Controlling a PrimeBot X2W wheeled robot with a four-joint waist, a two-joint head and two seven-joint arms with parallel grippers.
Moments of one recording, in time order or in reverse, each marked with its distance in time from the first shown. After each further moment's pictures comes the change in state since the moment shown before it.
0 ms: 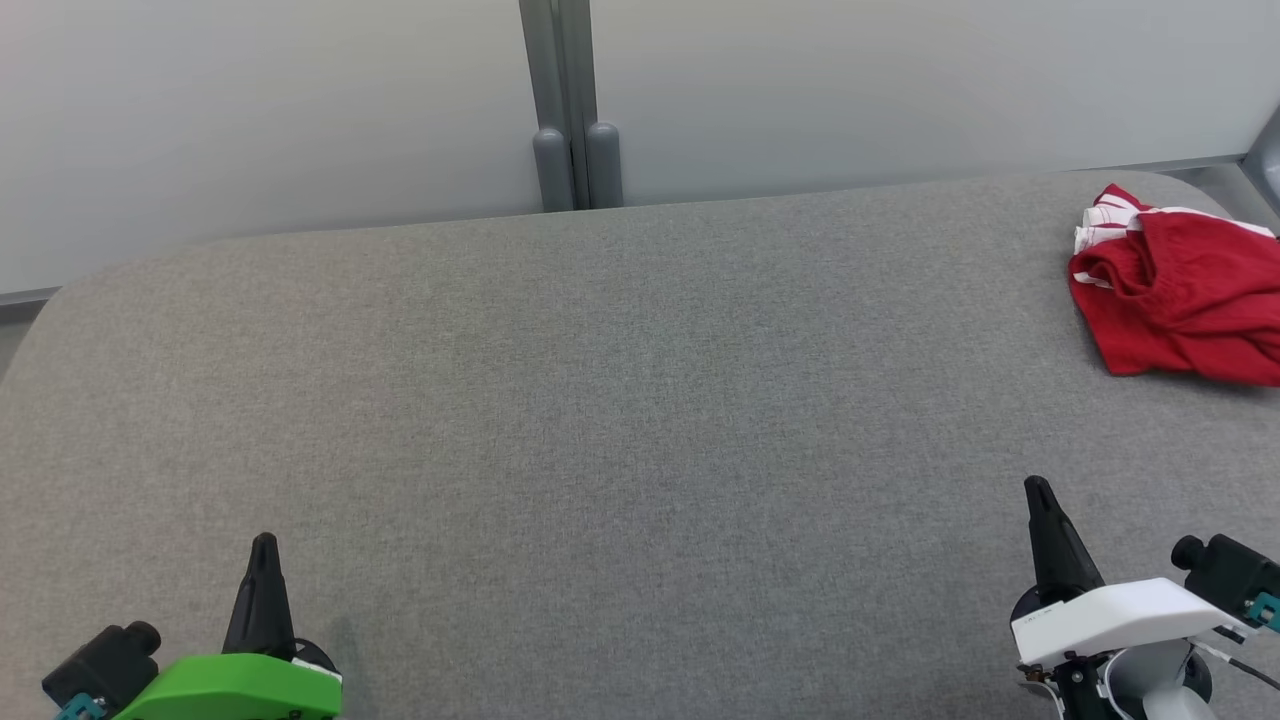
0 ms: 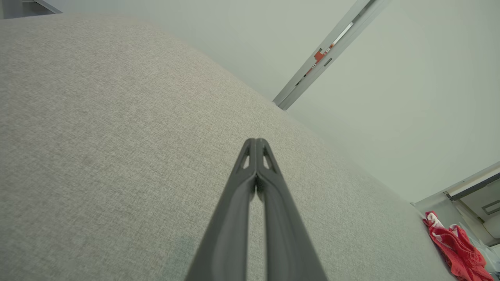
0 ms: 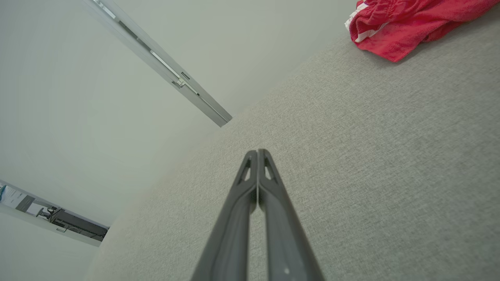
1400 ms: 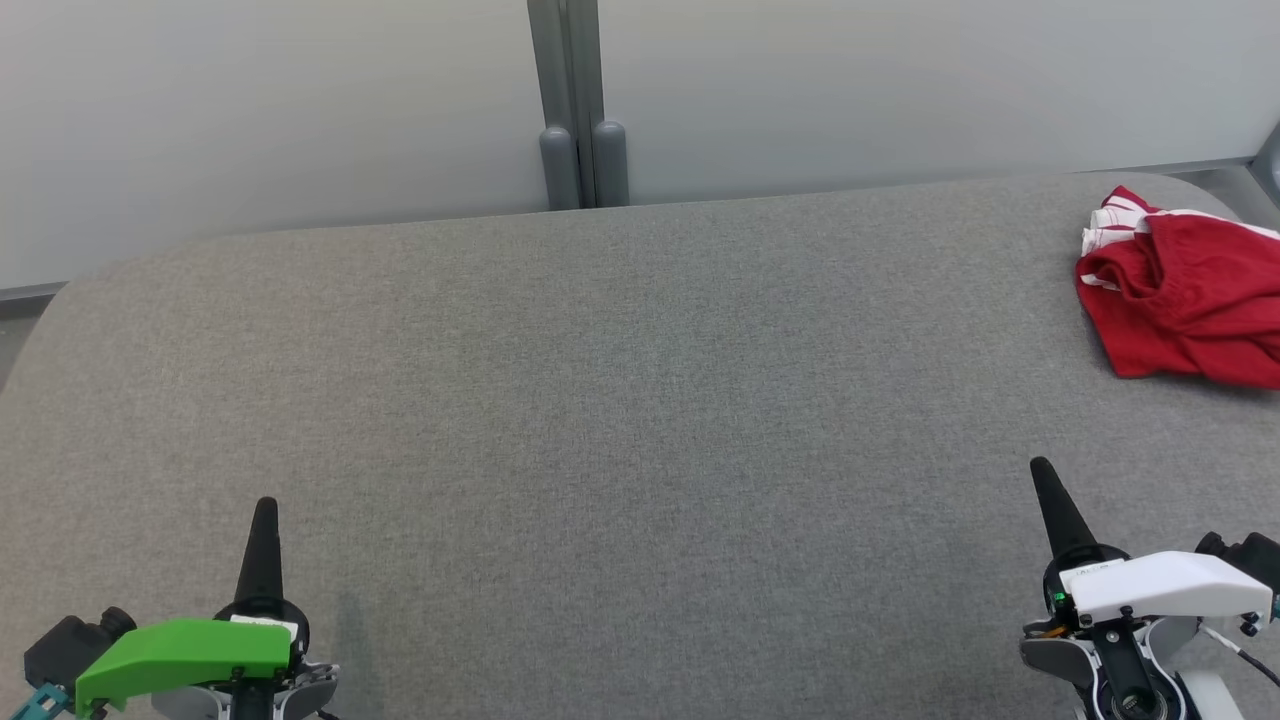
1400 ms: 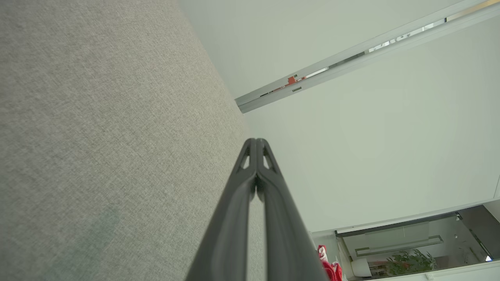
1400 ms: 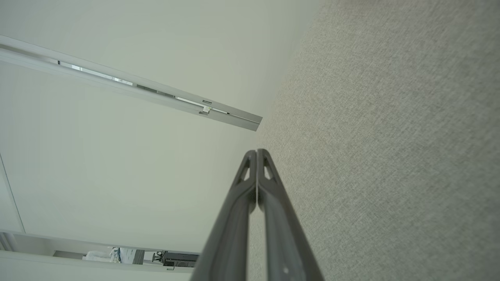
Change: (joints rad) left arm -0.059 0.002 0.008 -0.009 -0.497 0.000 0.126; right arm -0.050 0.011 -0.049 0.017 0.476 0.000 0.122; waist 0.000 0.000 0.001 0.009
